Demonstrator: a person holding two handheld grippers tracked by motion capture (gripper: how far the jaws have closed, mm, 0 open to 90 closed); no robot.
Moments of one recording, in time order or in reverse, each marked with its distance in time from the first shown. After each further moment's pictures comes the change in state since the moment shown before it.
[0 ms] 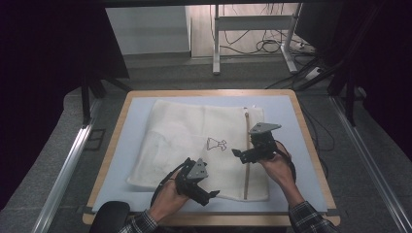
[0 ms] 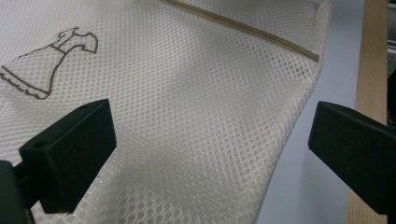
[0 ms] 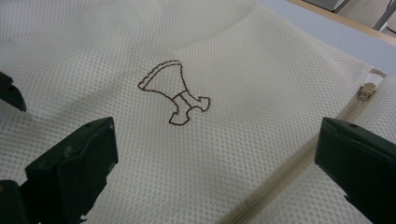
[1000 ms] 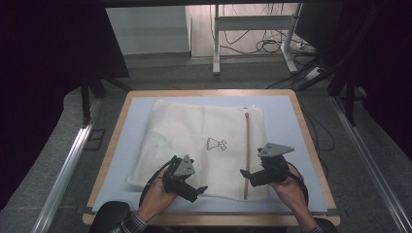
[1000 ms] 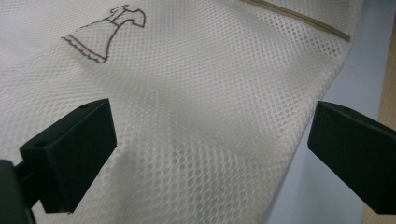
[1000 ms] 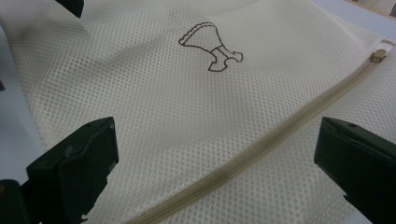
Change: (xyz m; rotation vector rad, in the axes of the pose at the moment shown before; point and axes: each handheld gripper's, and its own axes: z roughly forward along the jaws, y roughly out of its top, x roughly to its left) left arm 0.015 -0.018 -0.029 0.008 0.074 -0.056; right arm 0.032 -0.042 -0.046 0.000 0.006 -0.038
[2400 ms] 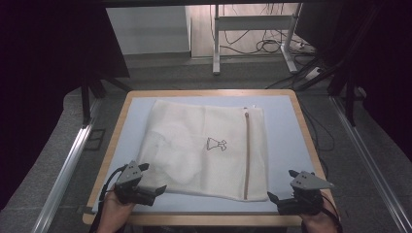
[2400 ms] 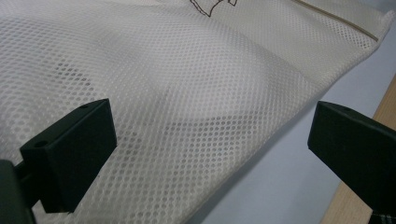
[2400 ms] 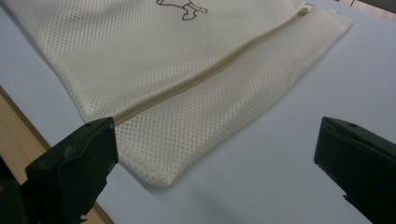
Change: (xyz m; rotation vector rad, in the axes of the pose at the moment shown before) left arm 0.024 -0.079 -0.094 -0.119 0.135 -0.222; right arm 0.021 -0.064 -0.082 -0.013 -0.151 0.043
